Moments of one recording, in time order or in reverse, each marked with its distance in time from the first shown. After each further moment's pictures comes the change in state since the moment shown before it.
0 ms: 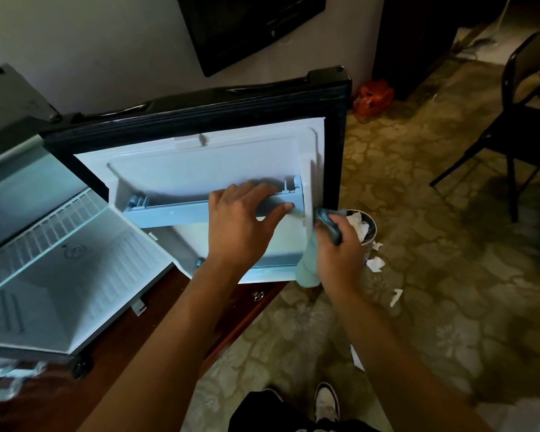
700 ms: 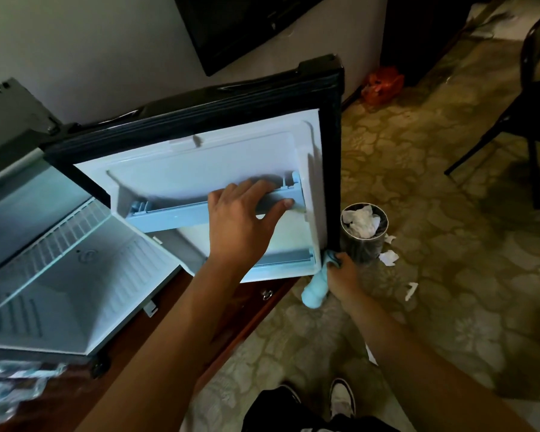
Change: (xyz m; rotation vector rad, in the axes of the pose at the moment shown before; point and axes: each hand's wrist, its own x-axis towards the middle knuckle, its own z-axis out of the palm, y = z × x) left_hand 0.004 0.002 0.004 0.018 0.053 0.022; right_hand 0.024 0.103 0.010 -0.279 -0.337 0.443
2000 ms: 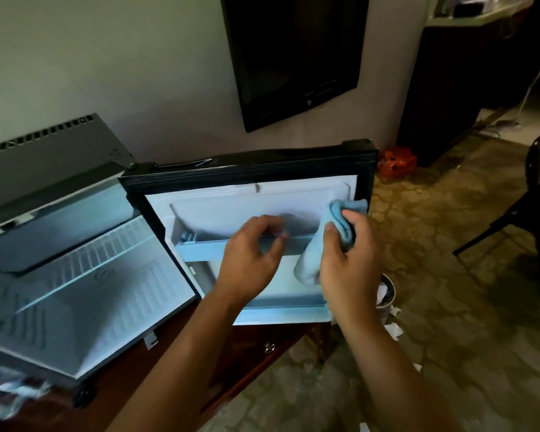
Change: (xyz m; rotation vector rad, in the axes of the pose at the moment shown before) left_hand 0.014 -0.012 -0.041 -0.430 -0.010 -0.265; right_hand -0.134 -0.184 -0.032 0.237 0.381 -0.878
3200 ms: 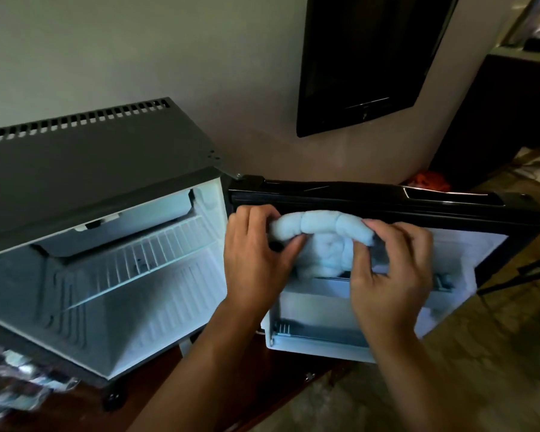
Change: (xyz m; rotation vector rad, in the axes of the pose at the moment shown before) left_hand 0.038 -0.086 -0.111 0.241 0.489 0.107; right_hand -0.005 -0.045 0.123 -0.257 0.095 -0.588
